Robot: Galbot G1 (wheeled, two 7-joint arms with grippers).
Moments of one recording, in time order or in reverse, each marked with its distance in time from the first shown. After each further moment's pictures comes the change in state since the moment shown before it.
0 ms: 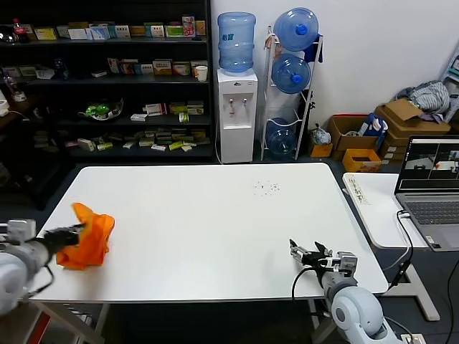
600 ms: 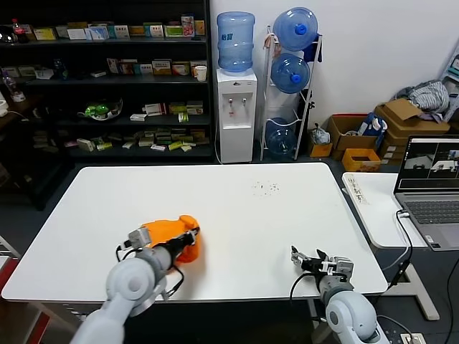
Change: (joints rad) left arm -0.365 -0.589 0.499 0.033 -0.102 -0.070 -0.274; right arm -0.012 0.069 0.014 -0.029 -0.067 -0.019 0.019
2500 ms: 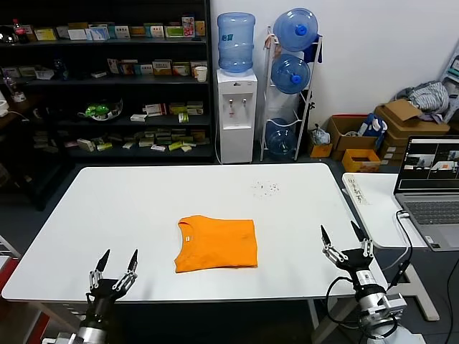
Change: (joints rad) left arm 0.524 -0.143 -0.464 0.202 0.823 -0.979 0.833; right arm -0.236 0.042 0.279 0.063 -0.344 0.695 -0.422
